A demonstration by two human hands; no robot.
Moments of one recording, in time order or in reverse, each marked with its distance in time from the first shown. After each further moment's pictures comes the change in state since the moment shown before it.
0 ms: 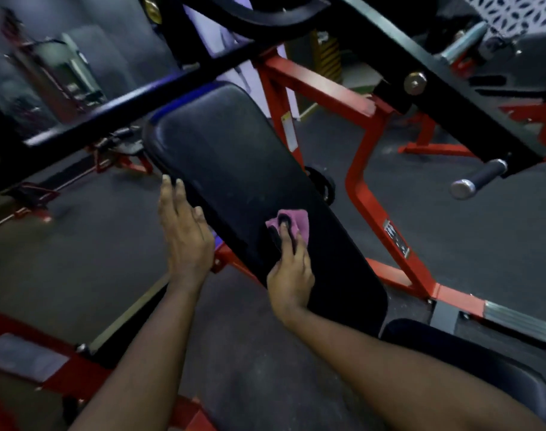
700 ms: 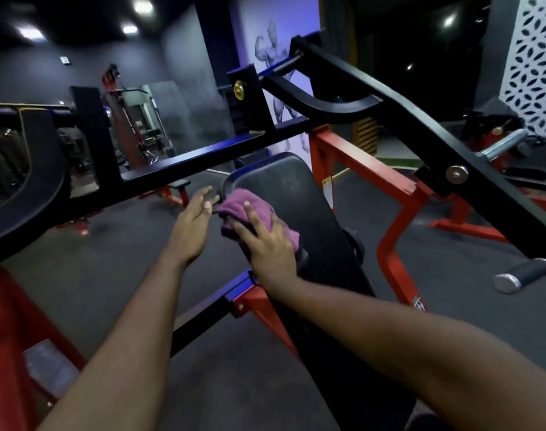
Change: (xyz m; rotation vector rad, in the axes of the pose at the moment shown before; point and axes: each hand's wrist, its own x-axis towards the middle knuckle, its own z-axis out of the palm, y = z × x) left_hand 0.111 -0.029 -0.086 -0.409 -0.244 -0.278; right_hand 0.086 -0.150 -0.005 -0.192 0.090 -0.894
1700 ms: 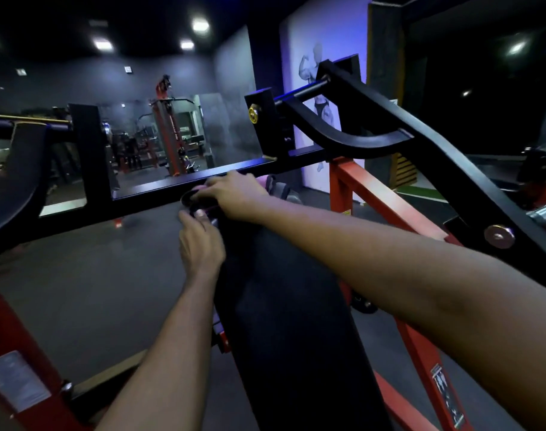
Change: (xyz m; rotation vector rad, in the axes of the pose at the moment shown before) left_hand 0.073 0.037 0.101 0.184 0.667 -0.306; right_hand 0.228 0.053 -0.033 -0.101 -0.466 -0.510
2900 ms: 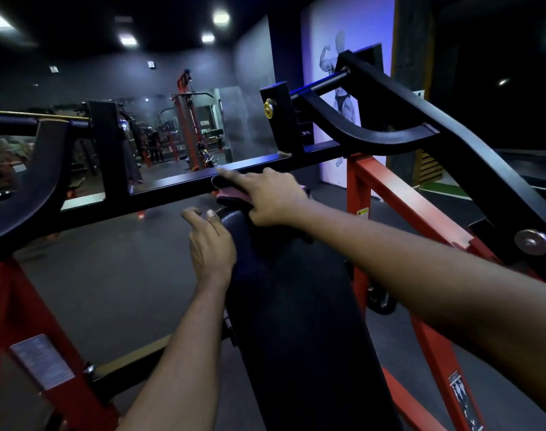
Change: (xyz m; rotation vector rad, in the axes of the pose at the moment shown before) left_hand -0.009 -0.007 0.006 -0.022 0.154 0.144; right_hand -0.028 0.030 0.008 0.035 0.118 0.022
